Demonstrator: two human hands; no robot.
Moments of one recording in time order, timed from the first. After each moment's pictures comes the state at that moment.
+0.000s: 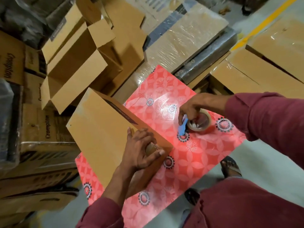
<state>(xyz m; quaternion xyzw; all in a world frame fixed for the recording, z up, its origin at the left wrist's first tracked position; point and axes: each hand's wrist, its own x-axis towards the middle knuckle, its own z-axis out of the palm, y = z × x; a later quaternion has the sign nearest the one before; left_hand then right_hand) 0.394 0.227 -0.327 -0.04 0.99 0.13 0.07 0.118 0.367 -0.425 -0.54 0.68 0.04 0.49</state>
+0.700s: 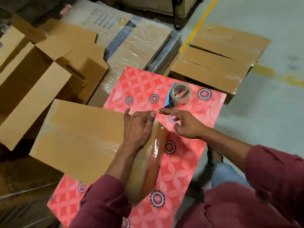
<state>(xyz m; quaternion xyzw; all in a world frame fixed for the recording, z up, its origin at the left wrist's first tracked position) 0.387 0.189 -0.359 0.03 0.98 0.17 0.02 0.360 0.403 -0.414 -0.22 0.79 -0.54 0.20</state>
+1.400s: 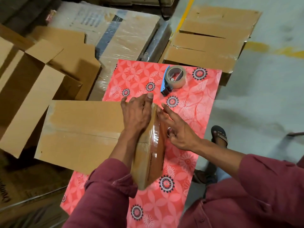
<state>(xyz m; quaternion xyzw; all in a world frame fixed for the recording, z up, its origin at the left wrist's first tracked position) 0.391 0.192 -0.361 0.03 0.99 0.15 0.02 0.465 0.359 -0.450 -0.20 0.80 -0.56 0.02</state>
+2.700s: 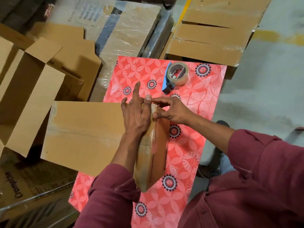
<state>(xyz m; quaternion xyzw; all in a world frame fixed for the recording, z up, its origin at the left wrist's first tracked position) 0.389 0.191 -0.368 0.00 0.97 0.23 0.00 0.378 0.354 -0.445 -0.11 0.67 -0.71 0.17</state>
